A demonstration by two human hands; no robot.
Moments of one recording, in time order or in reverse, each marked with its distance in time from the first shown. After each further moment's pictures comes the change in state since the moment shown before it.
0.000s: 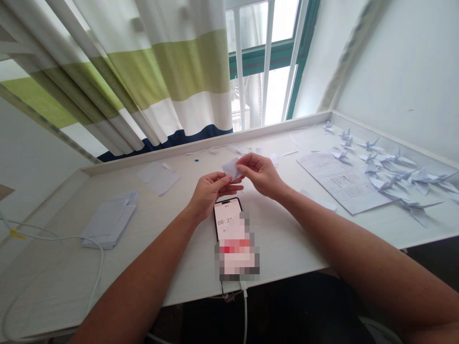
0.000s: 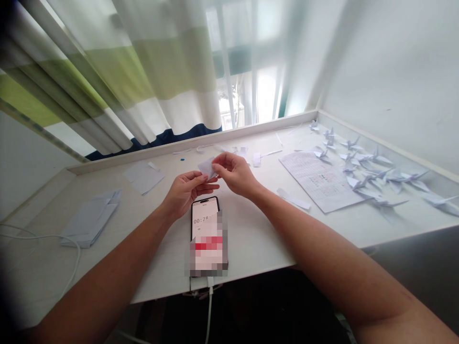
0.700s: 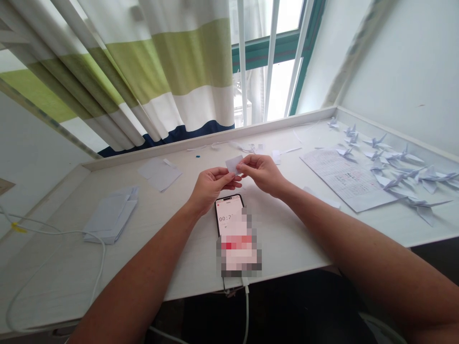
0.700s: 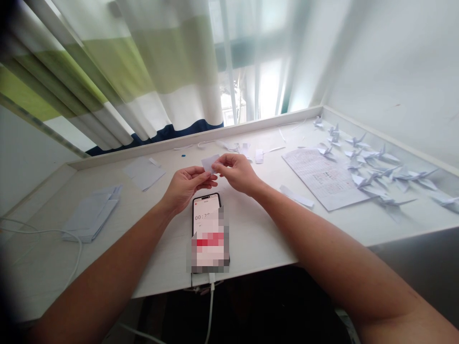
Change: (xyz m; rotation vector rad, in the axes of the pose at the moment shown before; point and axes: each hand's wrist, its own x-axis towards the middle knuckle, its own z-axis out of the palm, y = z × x) left_hand 0.002 0.002 -0.001 0.076 0.035 0.059; right_hand 0.000 0.000 0.001 -0.114 -0.027 0.082
